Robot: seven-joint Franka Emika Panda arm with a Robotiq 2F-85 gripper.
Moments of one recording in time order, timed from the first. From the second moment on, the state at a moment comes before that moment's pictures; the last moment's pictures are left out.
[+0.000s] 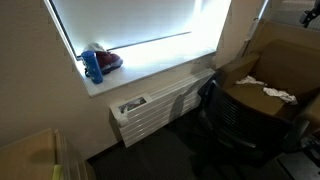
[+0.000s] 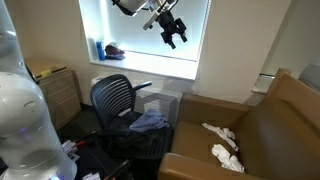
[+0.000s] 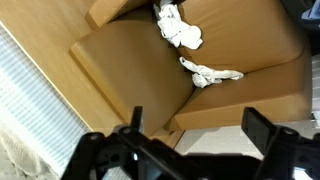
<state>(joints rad) 0.00 0.04 0.14 -1.87 -0.72 1.99 0.57</state>
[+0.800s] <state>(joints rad) -0.13 0.38 0.07 -1.90 -0.26 2.70 -0.14</state>
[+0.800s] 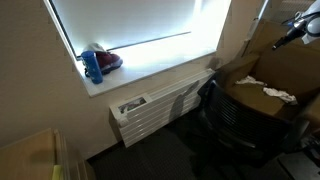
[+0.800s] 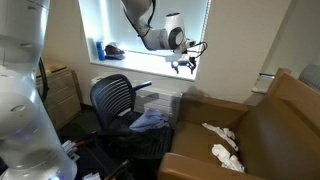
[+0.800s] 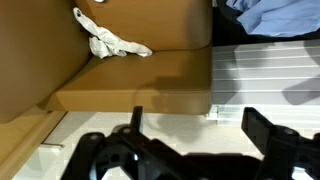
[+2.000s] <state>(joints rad) -0.24 0.79 0.35 -1.57 0.17 2.42 -0.63</state>
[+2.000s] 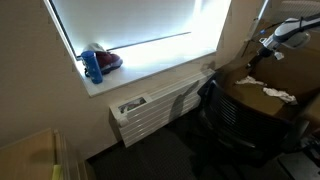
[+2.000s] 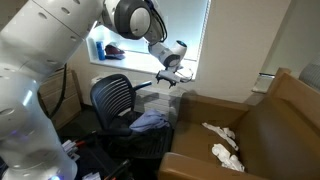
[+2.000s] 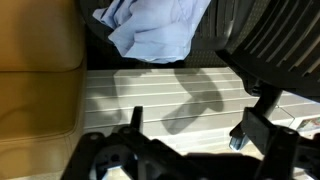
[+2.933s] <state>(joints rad) -0.09 1.06 0.30 -1.32 0.15 2.17 -0.63</state>
